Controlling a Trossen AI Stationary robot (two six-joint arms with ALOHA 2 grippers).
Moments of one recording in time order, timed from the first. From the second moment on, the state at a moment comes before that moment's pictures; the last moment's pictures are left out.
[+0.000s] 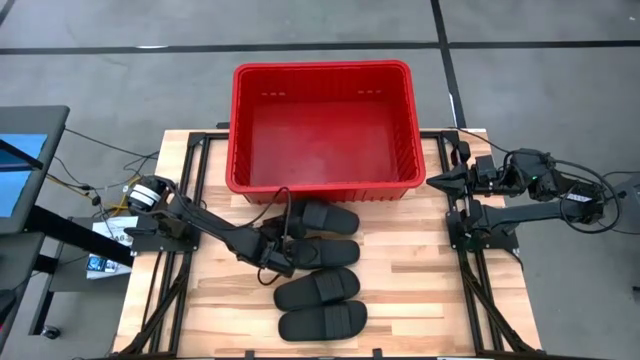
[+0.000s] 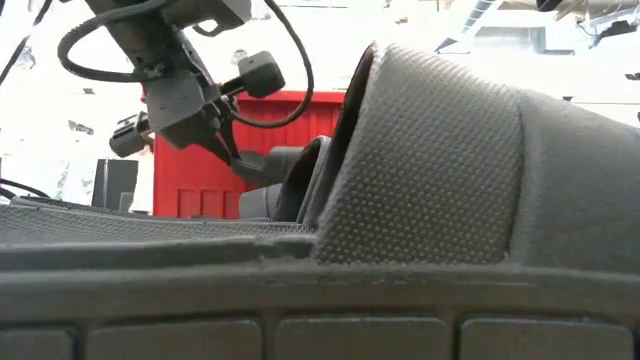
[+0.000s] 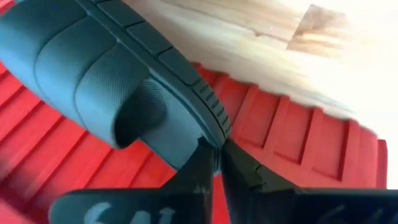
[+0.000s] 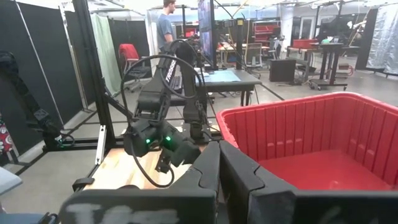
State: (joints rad) left arm -0.36 1.75 1.08 -0.78 -0.95 1.07; right arm 0.00 0.39 0.79 -0.42 0.00 0.00
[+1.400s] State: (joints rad) left arm -0.47 1.75 1.52 -1.17 -1.30 1.07; right arm 0.00 0.39 0.79 -0.41 0.00 -0.03
